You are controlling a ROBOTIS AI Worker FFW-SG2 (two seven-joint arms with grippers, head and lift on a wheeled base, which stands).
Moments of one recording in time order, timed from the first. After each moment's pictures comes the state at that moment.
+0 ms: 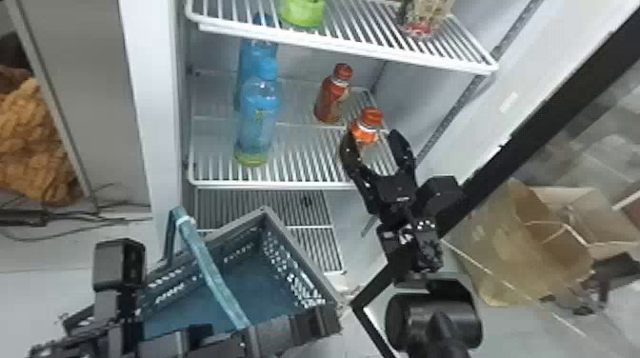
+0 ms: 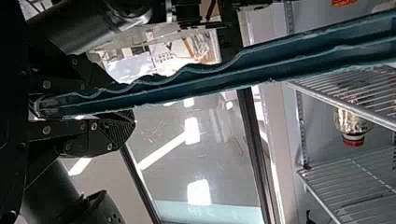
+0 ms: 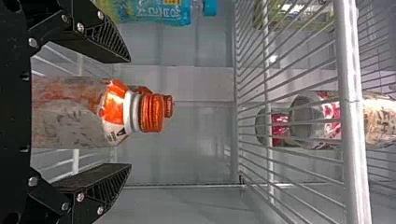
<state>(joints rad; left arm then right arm) 0.34 0.24 -0.26 -2.03 1.31 1.05 -0.68 0.14 -0.15 -0.10 -1.49 -0.19 -0.38 0.20</state>
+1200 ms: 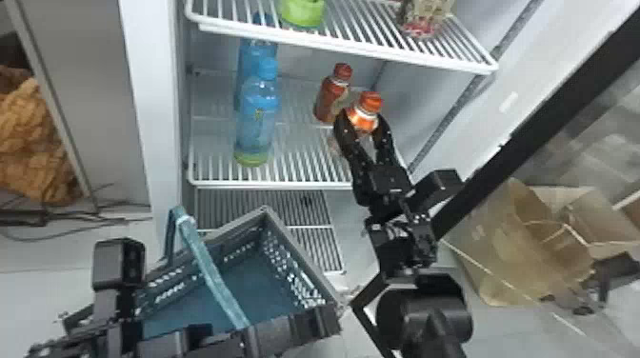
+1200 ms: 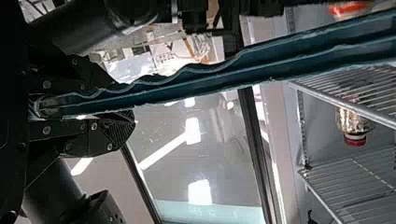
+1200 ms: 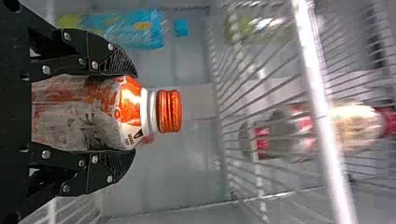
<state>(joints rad) 0.34 0.24 -0.26 -2.03 1.30 1.05 -0.68 0.16 -0.17 -0.02 -1.60 -0.34 -0.36 0.22</state>
